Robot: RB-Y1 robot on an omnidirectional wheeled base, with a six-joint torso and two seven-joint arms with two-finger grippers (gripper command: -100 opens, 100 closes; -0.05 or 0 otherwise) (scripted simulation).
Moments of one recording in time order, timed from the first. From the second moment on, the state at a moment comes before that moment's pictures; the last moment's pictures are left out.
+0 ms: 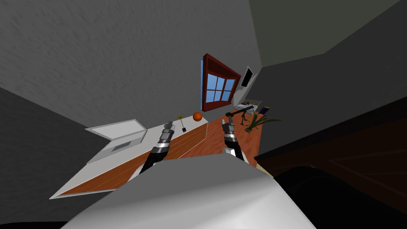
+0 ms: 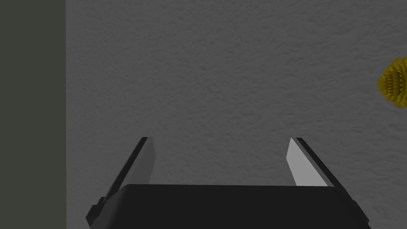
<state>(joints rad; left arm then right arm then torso) 0.60 0.21 -0.10 -2.23 -0.03 -0.38 -0.12 0.55 0.02 0.07 -2.29 0.01 -0.35 -0.17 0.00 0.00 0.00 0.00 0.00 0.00</state>
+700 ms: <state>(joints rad) 0.66 0.37 -0.14 -2.06 0.03 -0.37 -0.06 0.55 0.02 0.07 -2.29 0.01 -0.35 -0.17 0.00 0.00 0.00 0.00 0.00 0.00</state>
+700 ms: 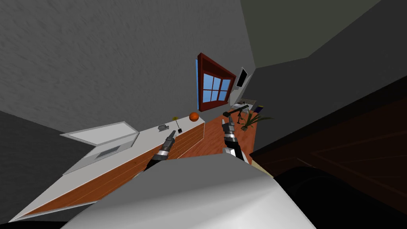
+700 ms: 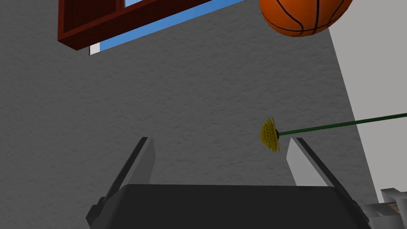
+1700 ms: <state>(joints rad) 0.74 0.60 -0.20 -1.77 0.11 -0.37 0.03 0.55 0.02 0.07 -2.29 0.01 -0.35 -0.17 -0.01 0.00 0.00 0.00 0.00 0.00</state>
